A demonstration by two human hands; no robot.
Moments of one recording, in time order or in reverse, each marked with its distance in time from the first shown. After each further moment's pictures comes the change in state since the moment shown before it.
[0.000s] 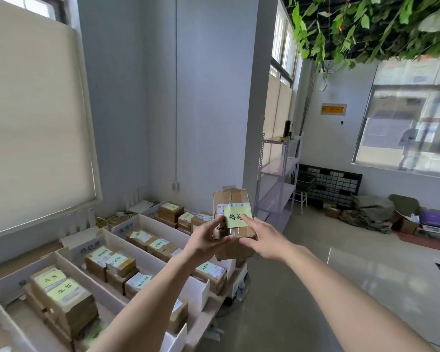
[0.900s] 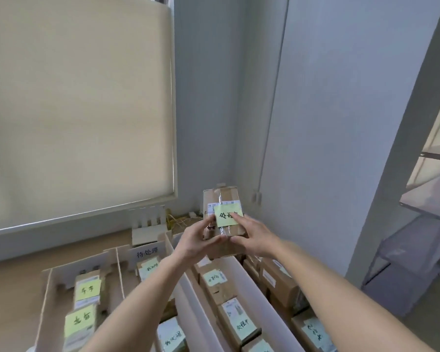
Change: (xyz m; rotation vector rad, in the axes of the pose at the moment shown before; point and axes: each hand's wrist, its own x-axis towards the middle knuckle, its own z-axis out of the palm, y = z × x) left_hand 0.267 -0.236 -0.123 0.068 0.419 -0.350; right_hand 0.496 -0.039 0.093 0.011 -0.300 -0.501
